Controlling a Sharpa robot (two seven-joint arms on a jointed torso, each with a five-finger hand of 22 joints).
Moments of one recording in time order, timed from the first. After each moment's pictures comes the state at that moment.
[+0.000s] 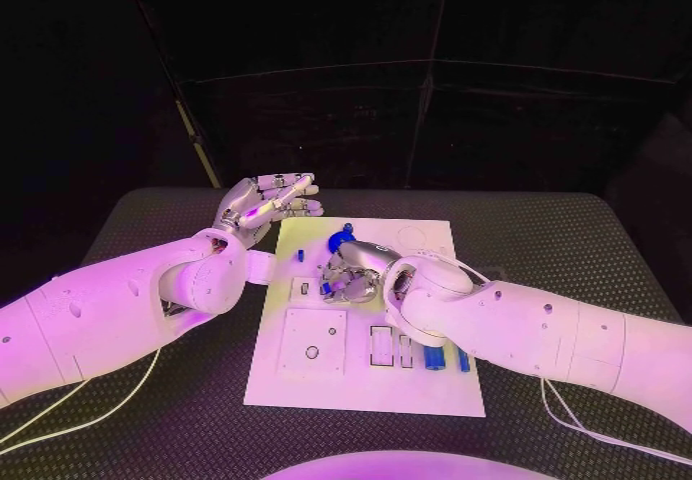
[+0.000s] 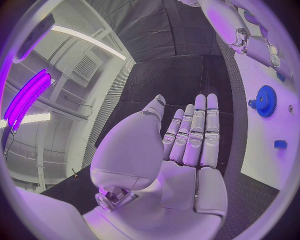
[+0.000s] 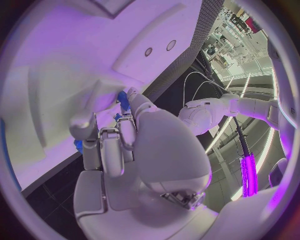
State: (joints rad) left arm 1.05 -0.85 0.10 1.50 -0.05 -0.29 0.48; left_hand 1.39 0.00 0.05 0.19 0.14 0.86 0.22 0.09 0.07 0.98 0.18 0.10 0.06 1.09 0.13 0.16 0.17 0.17 0.95 0.23 0.32 0.11; right arm 1.03 -0.47 0.03 1.41 -1.42 -0.26 -0.21; right_hand 1.49 -0.01 0.18 0.08 0.14 1.07 0.12 0.15 0.07 1.37 0.04 1.28 1.25 1.47 -0.03 1.53 1.31 0.12 1.22 0.08 1.30 0.96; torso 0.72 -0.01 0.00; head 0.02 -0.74
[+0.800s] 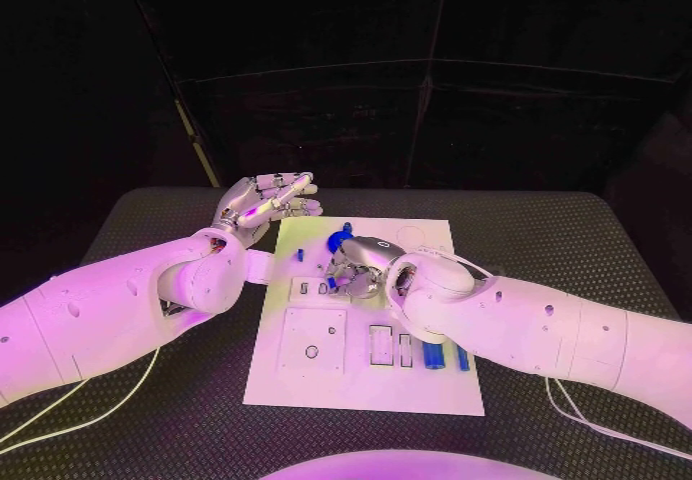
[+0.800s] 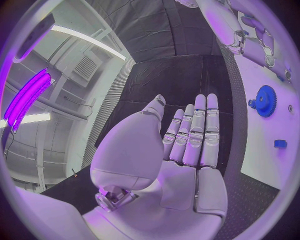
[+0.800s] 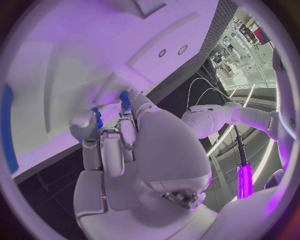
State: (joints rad) left arm 1.05 -0.85 0.10 1.50 -0.05 -0.29 0.48; left_hand 1.39 0.00 0.05 0.19 0.14 0.86 0.22 0.09 0.07 0.98 0.18 0.10 0.06 1.09 0.13 0.16 0.17 0.17 0.95 0.23 0.32 0.11; right arm 1.03 -0.47 0.03 1.41 -1.52 -0.26 -0.24; right_hand 1.48 -0.01 0.19 0.07 0.13 1.07 0.12 0.15 0.07 1.37 0.04 1.28 1.24 1.47 -0.03 1.53 1.31 0.12 1.22 0.08 1.30 0.96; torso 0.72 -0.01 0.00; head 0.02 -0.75
